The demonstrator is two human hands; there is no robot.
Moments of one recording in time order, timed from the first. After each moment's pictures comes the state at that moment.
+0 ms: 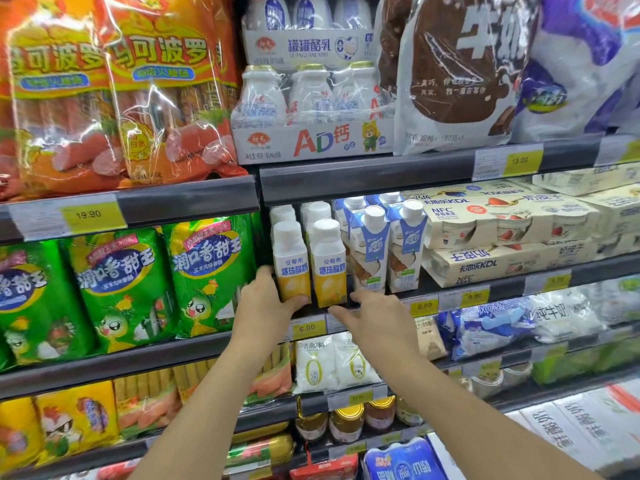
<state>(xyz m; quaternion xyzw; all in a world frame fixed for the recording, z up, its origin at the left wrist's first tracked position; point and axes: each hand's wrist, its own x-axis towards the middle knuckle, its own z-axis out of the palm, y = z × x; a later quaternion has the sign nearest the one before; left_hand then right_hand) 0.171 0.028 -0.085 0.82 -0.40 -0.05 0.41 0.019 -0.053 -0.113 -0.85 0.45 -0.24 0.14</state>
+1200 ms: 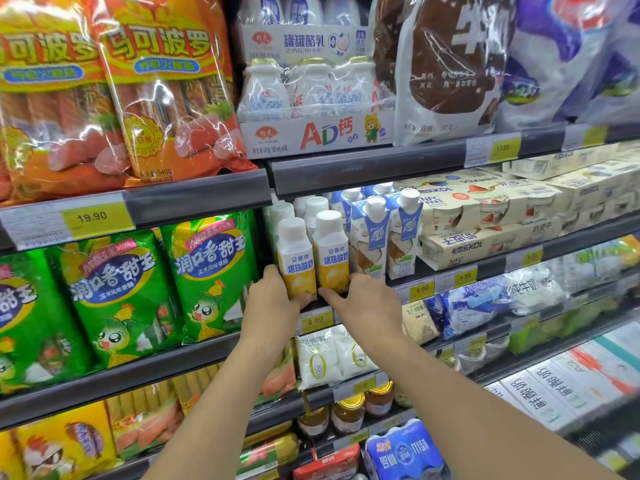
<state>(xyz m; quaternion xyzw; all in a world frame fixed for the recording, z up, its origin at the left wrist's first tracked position) 0.180 0.034 -0.088 0.80 -0.45 -0.08 0.40 0.058 -0.039 -0.105 -0.78 0.56 -0.24 0.13</state>
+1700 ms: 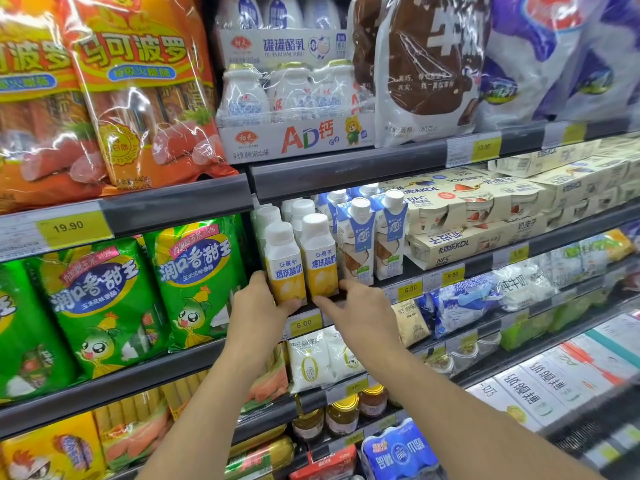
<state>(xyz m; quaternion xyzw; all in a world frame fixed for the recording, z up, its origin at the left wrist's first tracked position) 0.177 0.039 -0.086 0.79 -0.44 -0.11 0.42 0.038 -0.030 -0.114 -0.78 0.51 -0.31 0.18</state>
